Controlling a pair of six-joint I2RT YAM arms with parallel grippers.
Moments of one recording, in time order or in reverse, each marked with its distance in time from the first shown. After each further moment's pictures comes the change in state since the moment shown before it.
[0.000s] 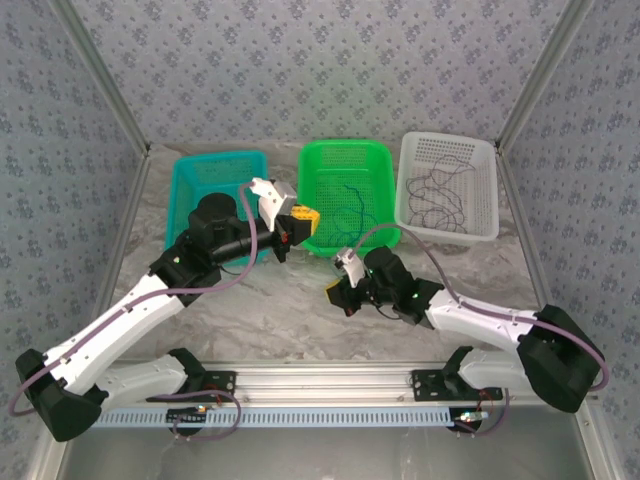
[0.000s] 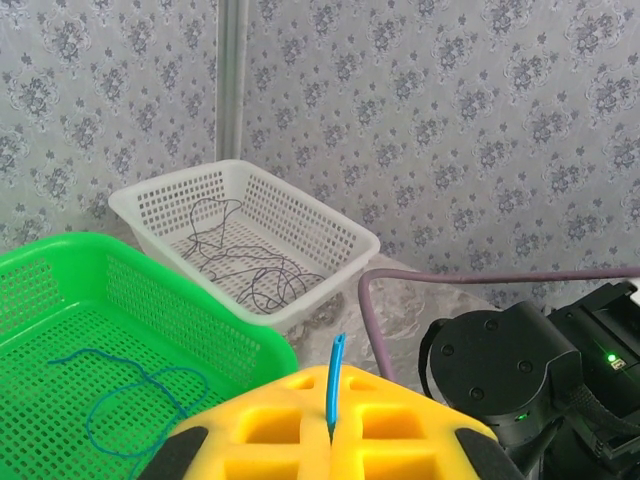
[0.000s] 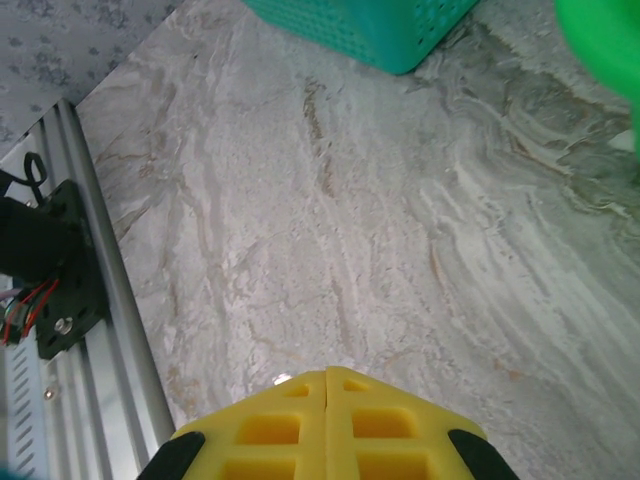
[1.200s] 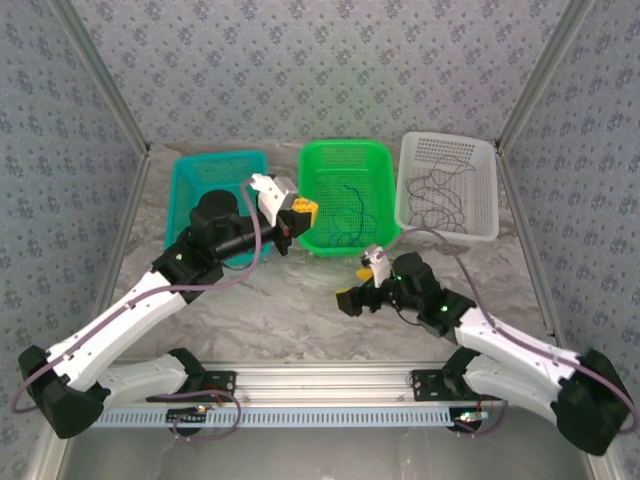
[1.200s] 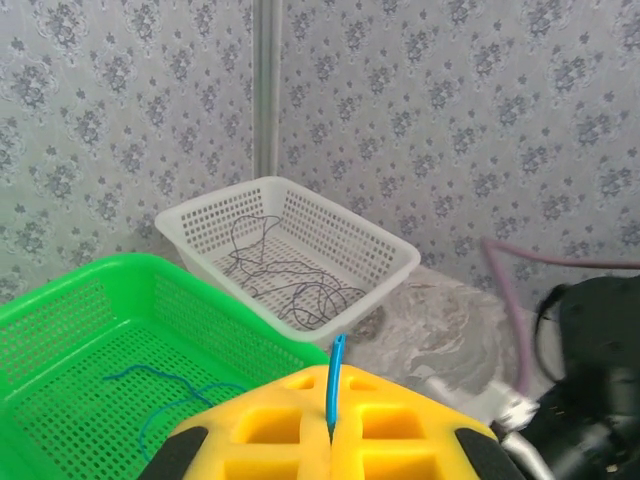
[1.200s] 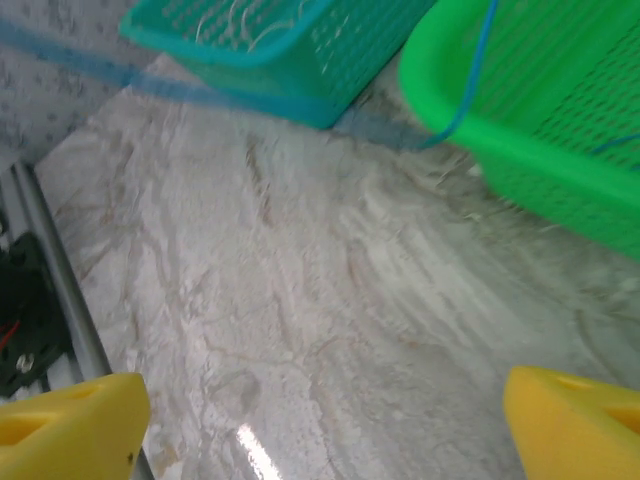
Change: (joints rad) left arm 0.006 0.037 0.028 0.024 -0.072 0.068; right arm -0.081 -0.334 -0.114 -0.096 0.124 0.003
